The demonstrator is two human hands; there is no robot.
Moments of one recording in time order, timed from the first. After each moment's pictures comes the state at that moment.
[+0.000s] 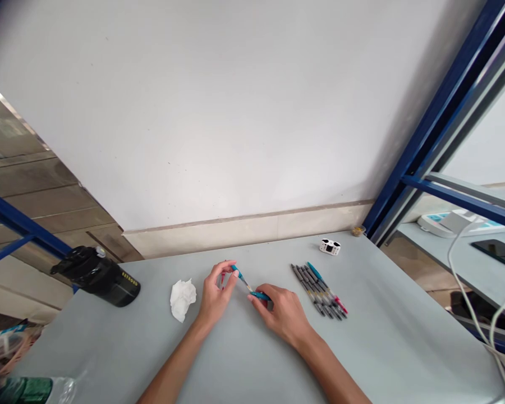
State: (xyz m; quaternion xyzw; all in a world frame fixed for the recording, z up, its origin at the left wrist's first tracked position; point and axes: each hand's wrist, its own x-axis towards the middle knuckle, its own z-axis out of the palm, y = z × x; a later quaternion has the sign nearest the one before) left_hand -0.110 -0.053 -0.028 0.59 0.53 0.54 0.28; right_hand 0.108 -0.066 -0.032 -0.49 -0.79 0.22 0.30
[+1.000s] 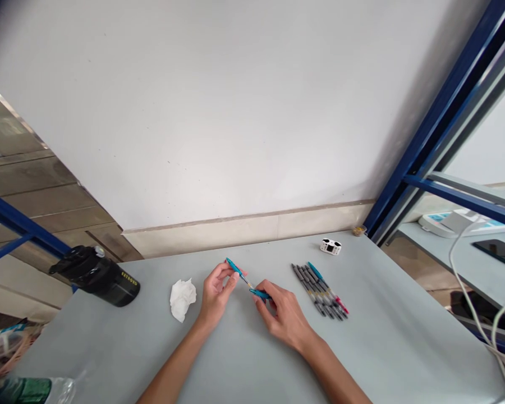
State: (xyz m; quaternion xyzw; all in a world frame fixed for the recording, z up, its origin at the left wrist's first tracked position) left_hand -0.101 -0.063 -0.008 0.55 0.46 0.57 0.41; right_hand 0.111 -0.072 -0.020 -0.43 -0.79 0.29 0.34
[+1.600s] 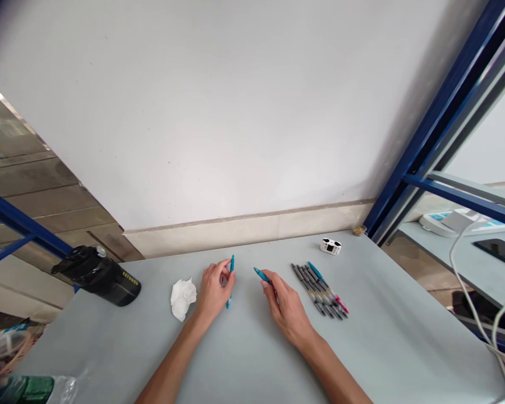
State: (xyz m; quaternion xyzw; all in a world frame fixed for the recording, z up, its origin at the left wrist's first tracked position) left_hand -0.127 -0.040 -0.044 0.70 0.59 0.40 0.08; right_hand 0.111 -0.067 -0.030 -0.46 -0.74 0.28 0.41
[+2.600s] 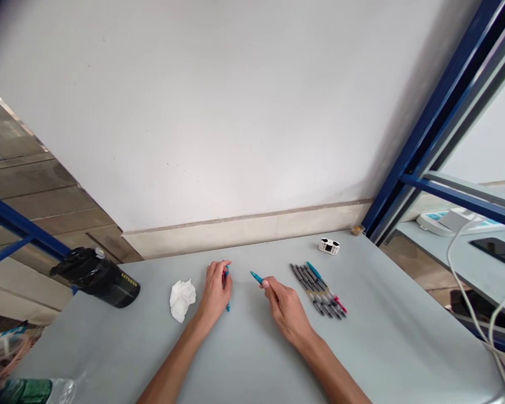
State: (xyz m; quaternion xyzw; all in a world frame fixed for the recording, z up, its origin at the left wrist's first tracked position) left_hand -0.125 -0.039 -0.059 0.70 0.58 0.41 0.10; right_hand 0.113 -0.066 -0.032 -0.47 -0.72 0.31 0.41
